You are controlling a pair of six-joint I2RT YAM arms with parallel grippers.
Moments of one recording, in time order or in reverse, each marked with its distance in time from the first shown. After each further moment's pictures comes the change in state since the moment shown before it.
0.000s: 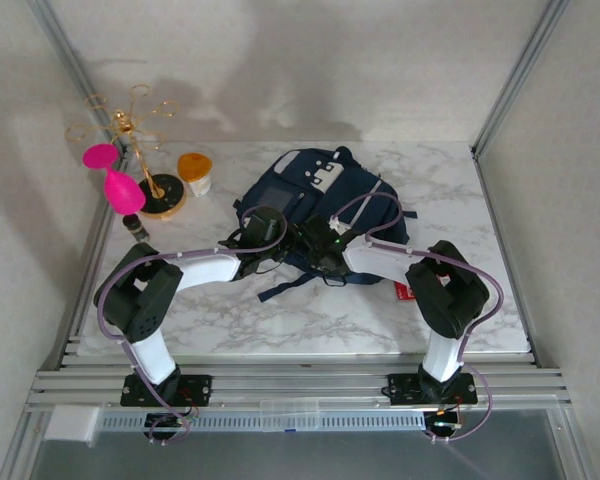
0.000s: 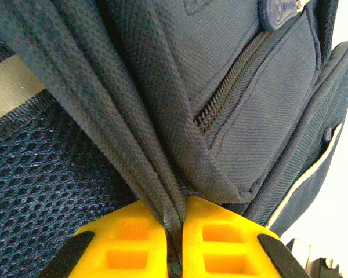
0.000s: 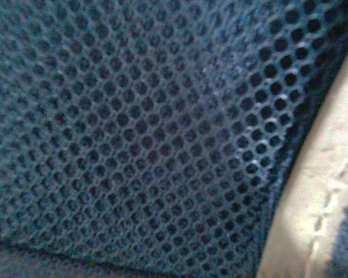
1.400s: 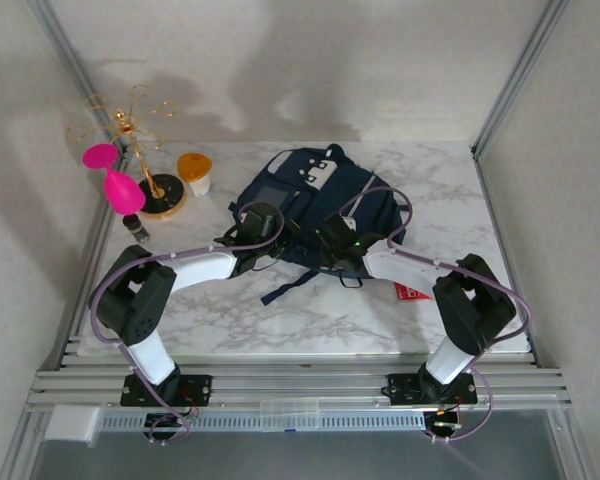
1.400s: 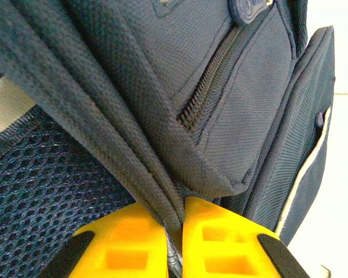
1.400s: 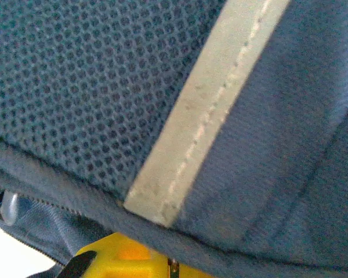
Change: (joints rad) left arm 0.025 -0.026 0.016 -0.039 0.003 0.044; right arm -0.054 -0.177 -0.129 0.056 -0.063 -0.309
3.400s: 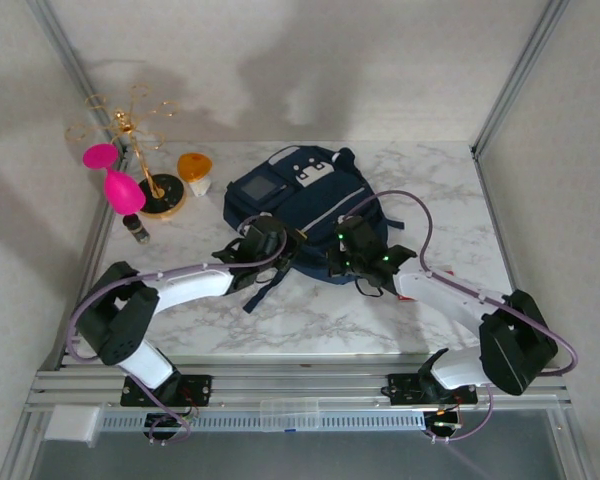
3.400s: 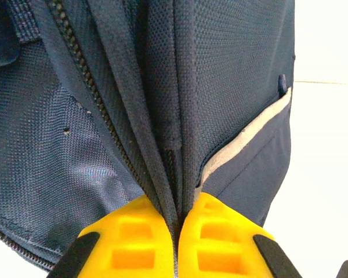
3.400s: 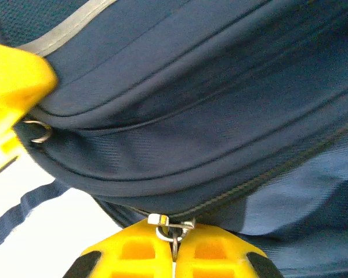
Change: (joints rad) left arm -0.088 -0.148 -0.088 -0.005 -0.030 -0.112; right arm -0.010 -0.271 -0.128 0.036 -0.126 -0.198
